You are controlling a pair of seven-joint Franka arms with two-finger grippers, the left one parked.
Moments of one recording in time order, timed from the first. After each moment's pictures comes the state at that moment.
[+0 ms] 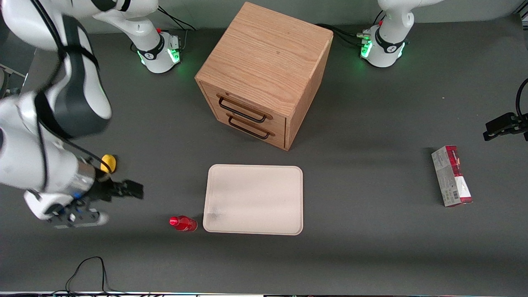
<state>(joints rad) 0.13 0.66 0.08 -1.04 0.02 1.79 0.16</state>
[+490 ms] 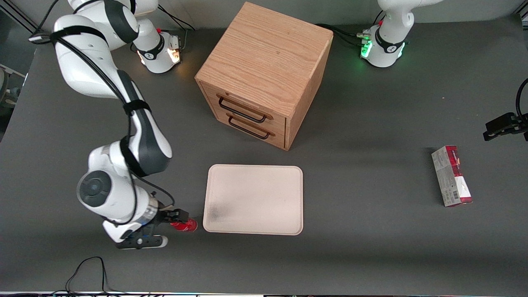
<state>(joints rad) 0.19 0.87 0.13 -1.00 -0.10 1.99 0.27</state>
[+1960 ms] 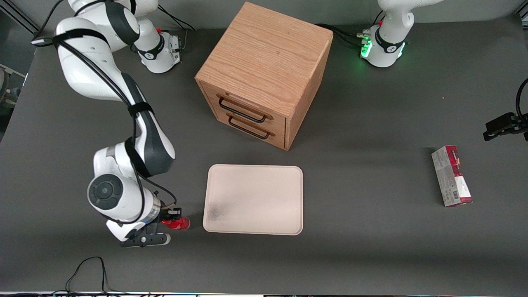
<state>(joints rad) 0.19 0.84 0.14 -0.98 -0.17 1.84 0.26</state>
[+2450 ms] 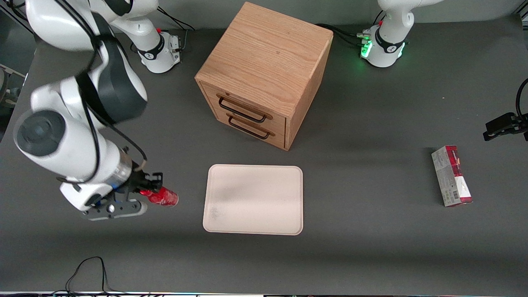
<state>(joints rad) 0.19 0.62 0.23 -0.88 -0.17 1.55 0.26</state>
